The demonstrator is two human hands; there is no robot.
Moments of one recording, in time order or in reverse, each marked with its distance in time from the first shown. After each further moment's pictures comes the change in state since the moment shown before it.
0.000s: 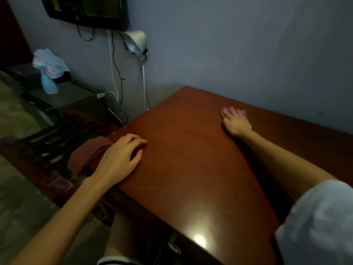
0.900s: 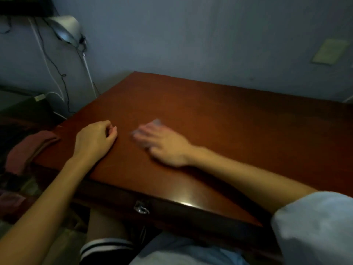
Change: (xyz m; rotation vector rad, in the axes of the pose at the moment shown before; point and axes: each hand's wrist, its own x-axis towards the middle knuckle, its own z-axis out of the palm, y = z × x) left_hand 0.020 0.050 0.020 0.058 0.091 -0.045; right_hand -0.209 -0.094 0.003 -0.068 -0.046 -0.568
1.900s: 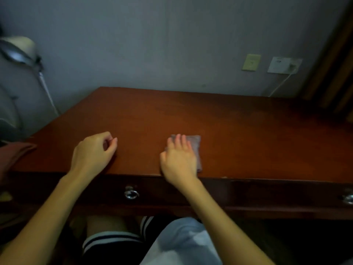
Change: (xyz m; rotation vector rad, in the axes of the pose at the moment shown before) left_hand -0.055 0.034 -0.020 -0.275 0.015 0.172; right_hand -0.097 -0.084 0.011 -0.022 0.316 0.915
